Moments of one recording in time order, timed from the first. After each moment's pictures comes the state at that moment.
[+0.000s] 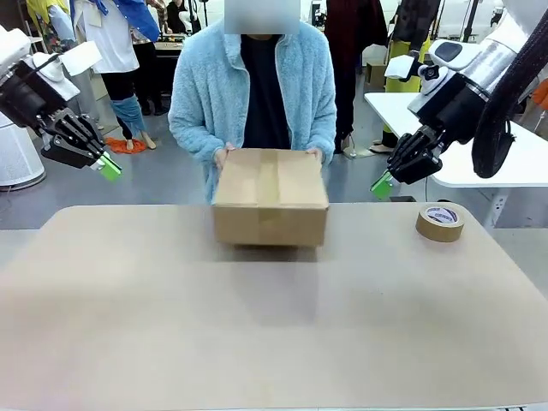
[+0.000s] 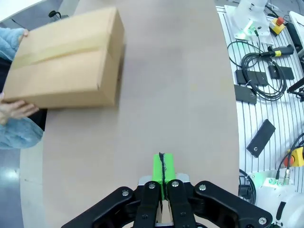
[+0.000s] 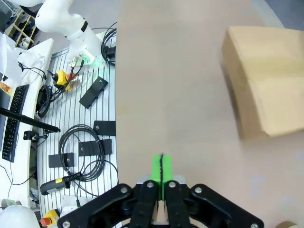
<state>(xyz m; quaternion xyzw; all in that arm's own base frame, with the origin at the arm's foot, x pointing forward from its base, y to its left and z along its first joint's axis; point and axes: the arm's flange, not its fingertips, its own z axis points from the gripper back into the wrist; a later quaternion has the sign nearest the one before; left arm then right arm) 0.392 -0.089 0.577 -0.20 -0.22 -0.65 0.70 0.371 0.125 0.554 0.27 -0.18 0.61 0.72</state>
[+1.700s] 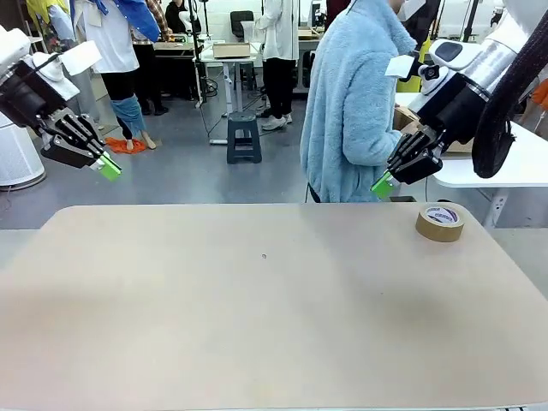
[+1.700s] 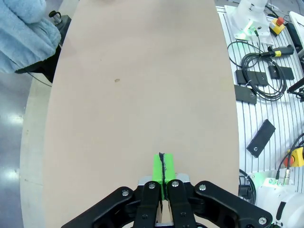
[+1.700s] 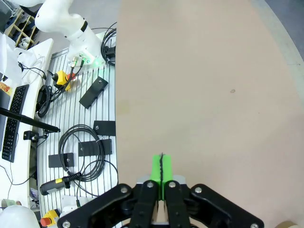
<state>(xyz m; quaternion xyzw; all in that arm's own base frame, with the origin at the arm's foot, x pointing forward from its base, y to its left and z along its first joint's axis) 0.392 -0.089 0.577 -0.20 -0.22 -0.65 0.70 0.371 0.125 0.554 0.27 -0.18 0.61 0.72</state>
